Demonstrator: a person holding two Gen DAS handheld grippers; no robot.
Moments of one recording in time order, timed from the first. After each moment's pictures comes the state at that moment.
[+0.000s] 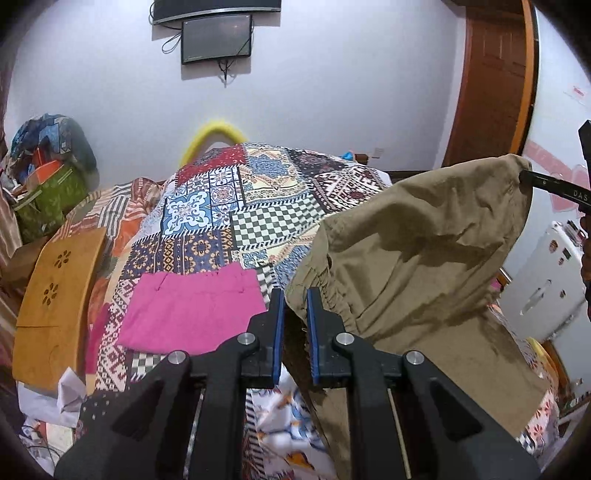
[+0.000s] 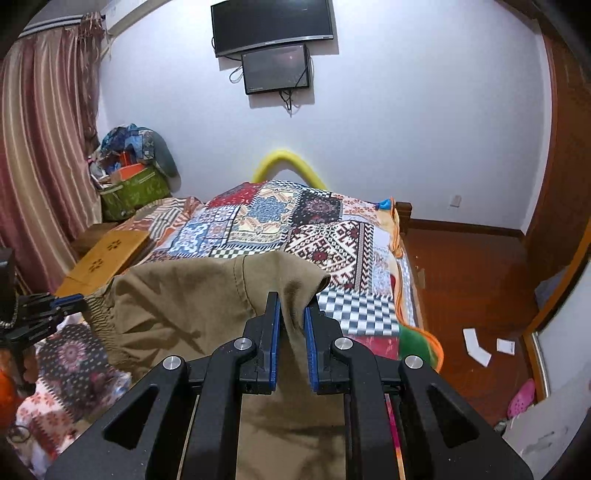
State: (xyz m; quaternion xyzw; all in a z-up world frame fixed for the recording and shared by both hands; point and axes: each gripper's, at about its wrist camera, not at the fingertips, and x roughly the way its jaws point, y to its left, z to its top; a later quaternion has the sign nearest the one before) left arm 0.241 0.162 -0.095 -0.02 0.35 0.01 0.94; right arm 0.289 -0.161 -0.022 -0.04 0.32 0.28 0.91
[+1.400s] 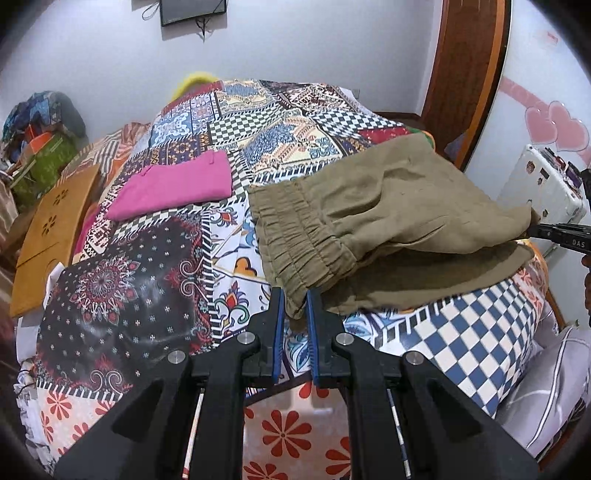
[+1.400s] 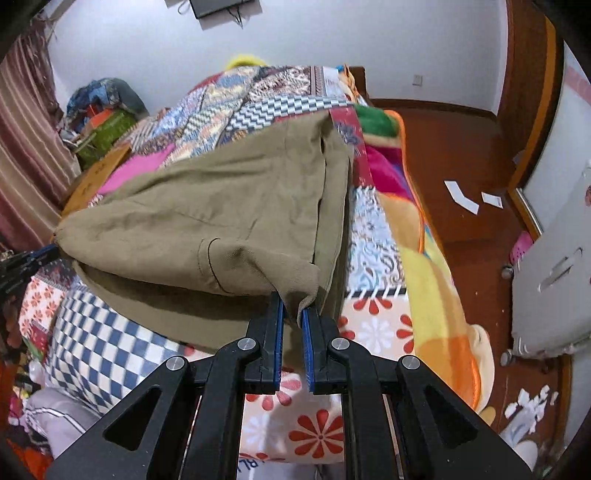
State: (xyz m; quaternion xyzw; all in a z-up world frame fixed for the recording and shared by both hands) left arm 0.093 0.098 -0.181 0.00 0.44 -0.01 0.90; right arm 0.132 -0.254 -0.156 -0.01 0.49 0.20 0.85
